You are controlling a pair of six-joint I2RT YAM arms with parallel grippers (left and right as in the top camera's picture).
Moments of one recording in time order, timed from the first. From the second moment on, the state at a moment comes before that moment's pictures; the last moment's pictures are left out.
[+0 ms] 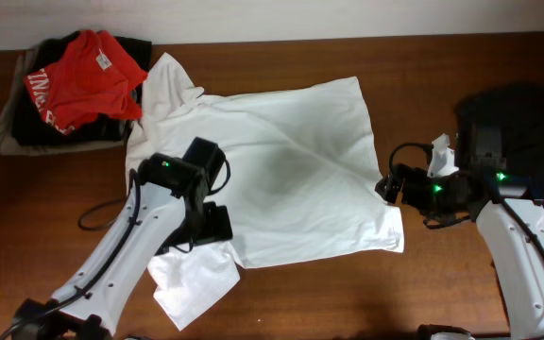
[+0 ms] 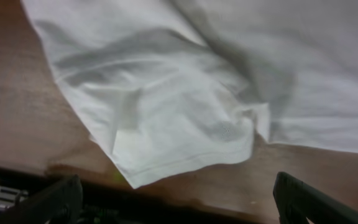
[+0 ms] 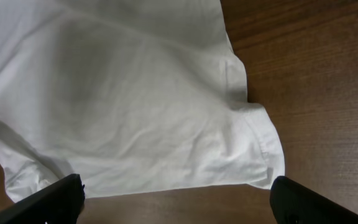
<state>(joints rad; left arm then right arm) -0.39 1.52 1.16 -1.31 -0.05 -0.59 -0.12 1.33 1.03 -0.96 -0.40 0.25</state>
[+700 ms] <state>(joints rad) -0.63 1.54 1.00 -1.19 0.02 -0.52 -0.12 1.45 1.03 -0.87 -0.37 0.26</state>
